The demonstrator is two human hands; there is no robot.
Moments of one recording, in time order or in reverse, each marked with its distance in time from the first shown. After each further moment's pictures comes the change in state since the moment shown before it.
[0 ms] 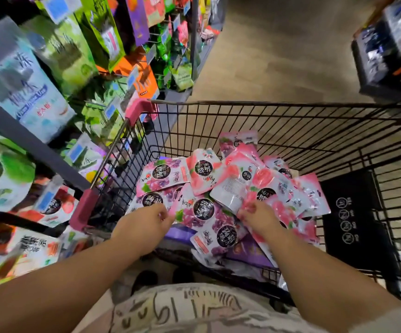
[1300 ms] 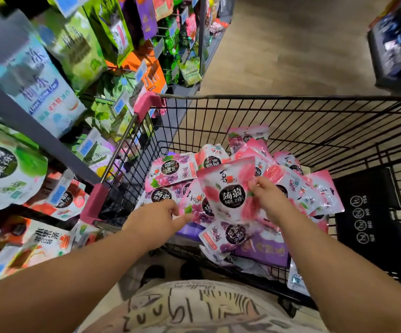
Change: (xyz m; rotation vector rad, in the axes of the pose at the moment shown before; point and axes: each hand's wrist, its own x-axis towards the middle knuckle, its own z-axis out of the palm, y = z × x) left_hand -0.001 0.002 -0.001 0.003 -0.080 0.027; right_hand -0.021 -0.045 -0.027 0.563 -0.133 -0.119
